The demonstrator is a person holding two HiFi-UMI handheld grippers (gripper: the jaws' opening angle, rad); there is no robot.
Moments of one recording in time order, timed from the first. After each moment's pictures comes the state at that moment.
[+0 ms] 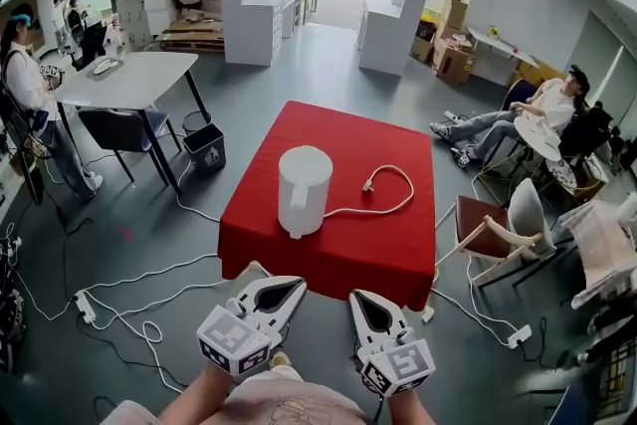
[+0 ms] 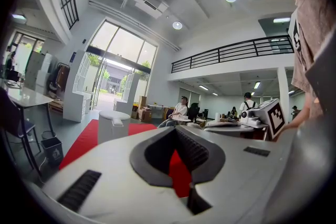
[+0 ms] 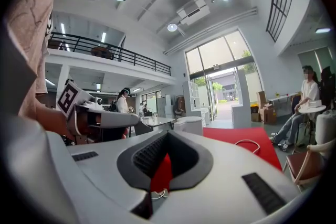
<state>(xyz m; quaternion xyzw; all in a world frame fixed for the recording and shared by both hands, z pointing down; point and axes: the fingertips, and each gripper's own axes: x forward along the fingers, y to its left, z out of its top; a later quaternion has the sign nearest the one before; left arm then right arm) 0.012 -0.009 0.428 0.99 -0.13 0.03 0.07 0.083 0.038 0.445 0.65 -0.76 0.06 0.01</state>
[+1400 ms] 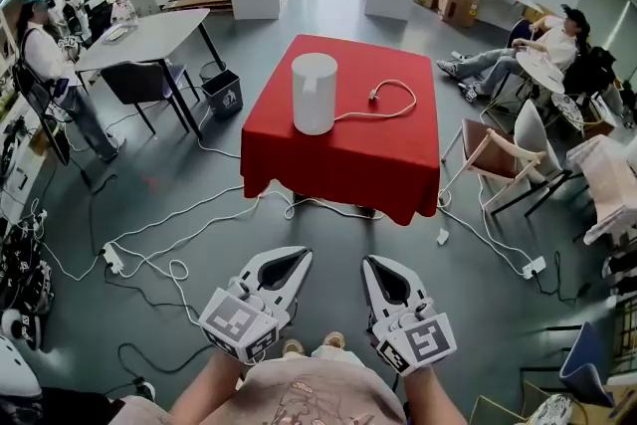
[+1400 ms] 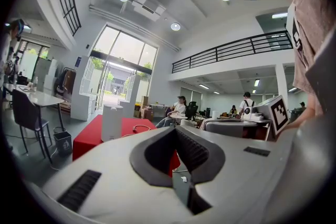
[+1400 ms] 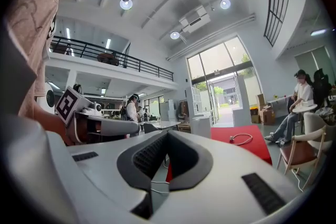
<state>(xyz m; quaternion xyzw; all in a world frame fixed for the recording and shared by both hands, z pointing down) -0.089 0.190 0.423 0.99 -0.15 0.04 0.06 -0.013 0.239 0.426 0.65 -0.76 0.04 -0.02</state>
